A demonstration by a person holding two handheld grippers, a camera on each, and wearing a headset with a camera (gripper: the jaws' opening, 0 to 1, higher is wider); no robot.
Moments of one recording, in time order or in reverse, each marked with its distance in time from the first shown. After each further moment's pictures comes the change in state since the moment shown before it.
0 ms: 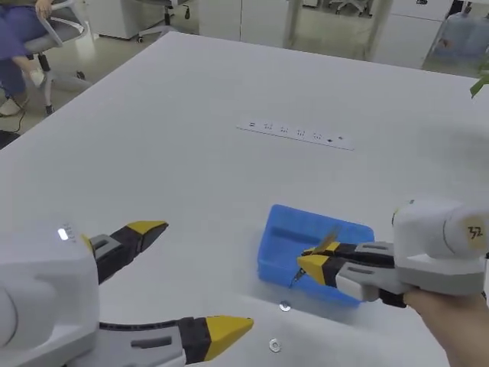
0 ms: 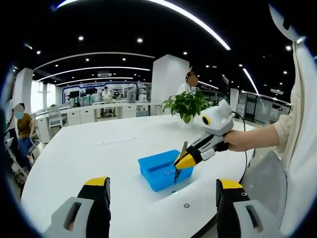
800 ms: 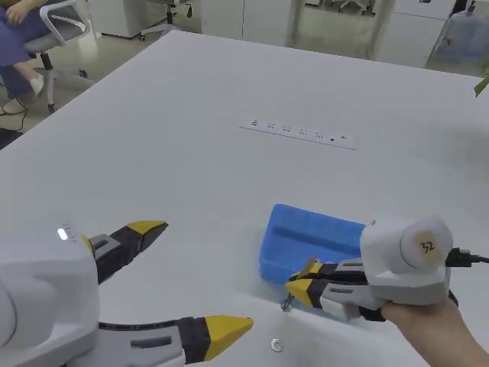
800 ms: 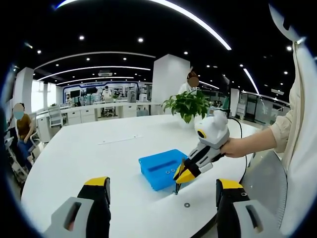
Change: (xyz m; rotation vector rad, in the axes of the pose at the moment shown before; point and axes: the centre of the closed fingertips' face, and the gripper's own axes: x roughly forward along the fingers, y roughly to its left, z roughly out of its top) left arm 0.000 0.000 -0.001 -0.004 0.003 0.004; right arm 0.021 0.013 -0.032 -0.090 0.121 0.069
